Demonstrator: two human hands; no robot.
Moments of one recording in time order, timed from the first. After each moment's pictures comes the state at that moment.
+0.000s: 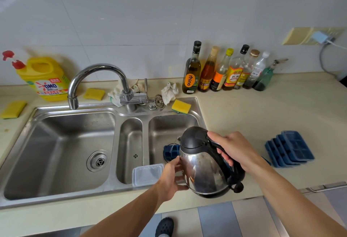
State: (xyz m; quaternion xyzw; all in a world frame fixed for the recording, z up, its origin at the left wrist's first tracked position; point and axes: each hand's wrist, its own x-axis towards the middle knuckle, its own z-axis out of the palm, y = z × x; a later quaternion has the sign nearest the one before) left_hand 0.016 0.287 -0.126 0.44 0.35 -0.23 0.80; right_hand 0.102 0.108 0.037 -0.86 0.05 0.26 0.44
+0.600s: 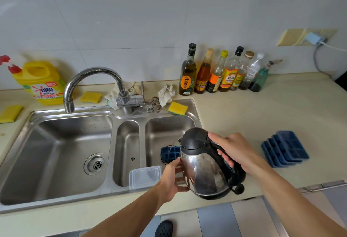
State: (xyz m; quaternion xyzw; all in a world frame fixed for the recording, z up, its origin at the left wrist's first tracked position) left_hand 0.020 0.275 -0.119 0.46 0.34 -0.24 0.79; right_hand 0.104 0.091 0.039 -0.86 0.06 0.25 0.45
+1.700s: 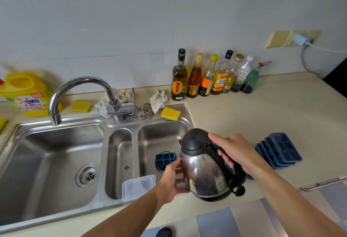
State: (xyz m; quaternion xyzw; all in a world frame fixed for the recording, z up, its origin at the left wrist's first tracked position) left_hand 0.049 0.262 -0.111 0.45 0.34 -0.26 0.78; right_hand 0.124 0.075 0.043 -0.84 0.10 0.25 0.47
